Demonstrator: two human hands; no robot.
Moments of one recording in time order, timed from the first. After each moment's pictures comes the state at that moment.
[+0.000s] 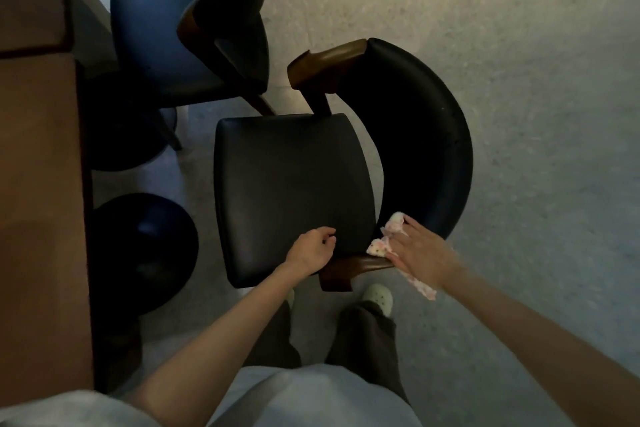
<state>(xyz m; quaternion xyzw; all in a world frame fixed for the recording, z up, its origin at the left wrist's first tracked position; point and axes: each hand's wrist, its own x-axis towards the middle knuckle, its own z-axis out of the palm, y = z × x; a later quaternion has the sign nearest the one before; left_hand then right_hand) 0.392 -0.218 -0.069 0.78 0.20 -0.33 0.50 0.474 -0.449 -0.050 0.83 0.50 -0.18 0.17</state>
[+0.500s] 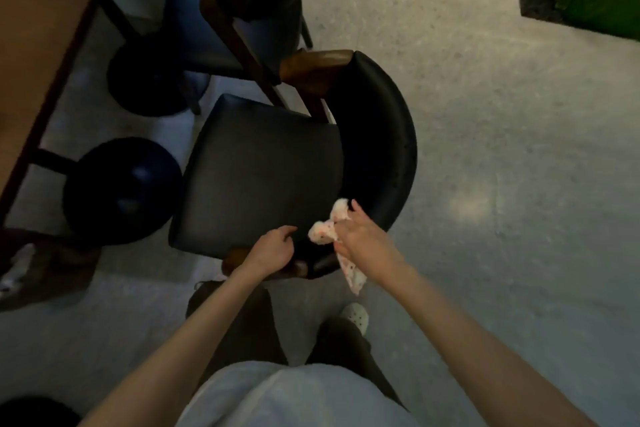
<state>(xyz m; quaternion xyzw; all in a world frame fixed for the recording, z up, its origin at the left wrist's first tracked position) 0.441 -0.347 -0.054 0.74 0.39 -0.24 0.50 0.577 -0.492 -0.041 0.77 0.60 -0.21 0.01</state>
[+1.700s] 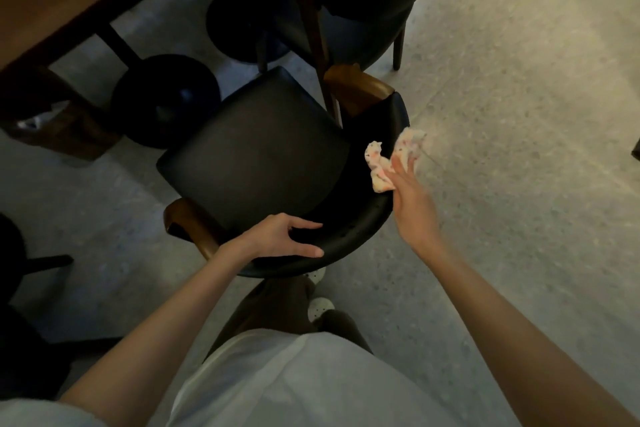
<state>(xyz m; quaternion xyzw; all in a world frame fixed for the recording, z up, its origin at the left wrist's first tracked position) 0.552 -0.406 -0.046 0.68 0.44 -0.16 0.57 0.808 -0.456 -0.031 0.75 0.59 -0.25 -0.18</state>
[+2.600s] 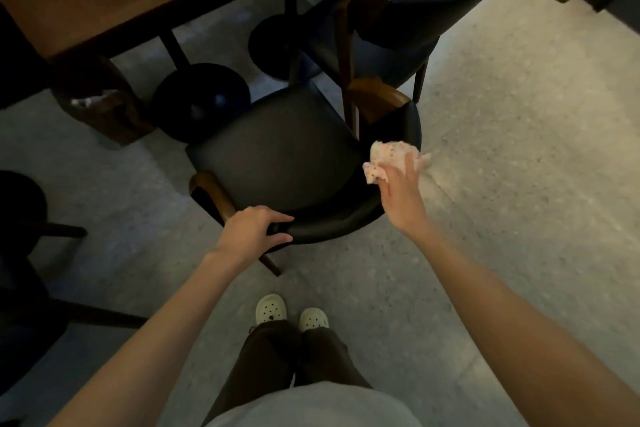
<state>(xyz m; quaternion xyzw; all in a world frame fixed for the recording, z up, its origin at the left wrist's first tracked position) 0.506 -0.483 -0.022 0.78 0.56 -0.03 0.29 0.792 -0.455 -0.042 0.72 0.66 -0.19 -0.14</state>
